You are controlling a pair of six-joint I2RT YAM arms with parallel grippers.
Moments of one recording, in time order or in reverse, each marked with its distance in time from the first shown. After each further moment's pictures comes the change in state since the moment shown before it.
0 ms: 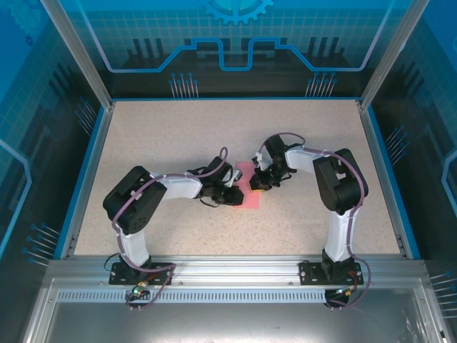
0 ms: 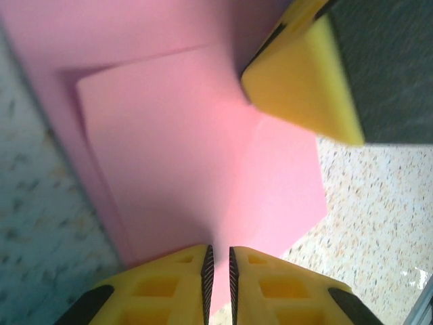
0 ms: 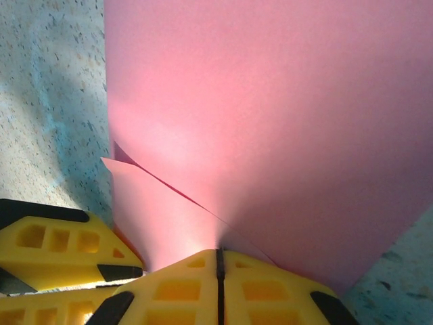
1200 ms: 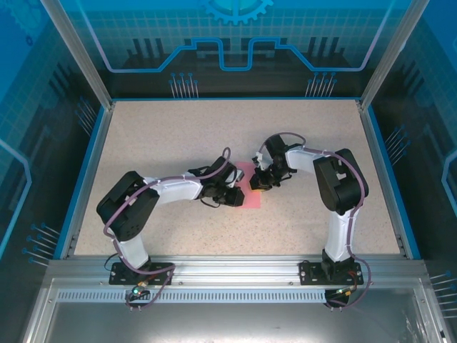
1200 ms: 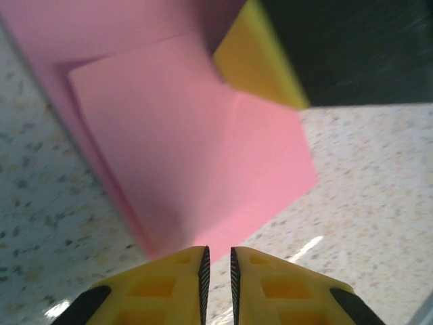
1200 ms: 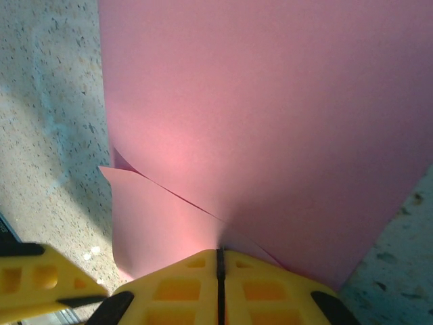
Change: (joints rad) left arm -0.059 -0.063 0.063 -0.132 -0.110 0.023; right arm -0.002 -0.004 -0.004 0.010 -0.003 0.000
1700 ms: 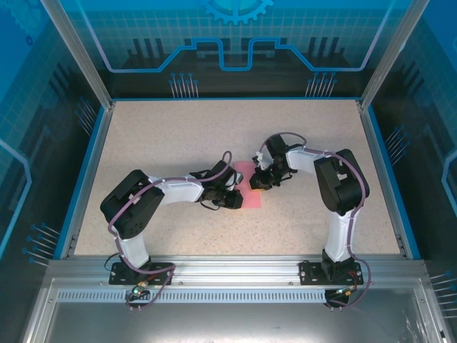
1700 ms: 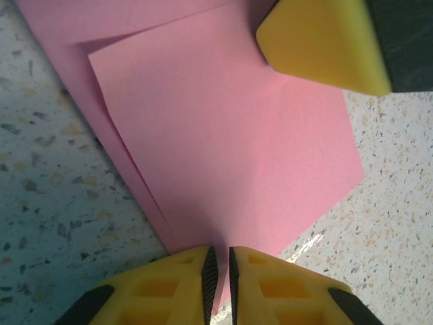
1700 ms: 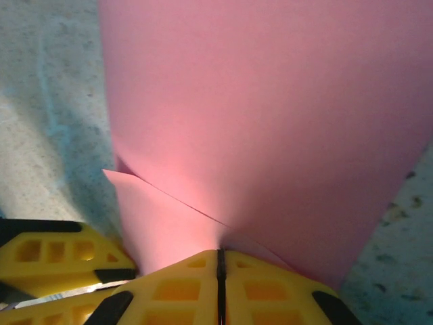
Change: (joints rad) left arm 0.000 0.035 -0.051 0.056 -0.042 0.003; right arm -0.002 -0.003 -0.010 0.018 -0.010 0.000
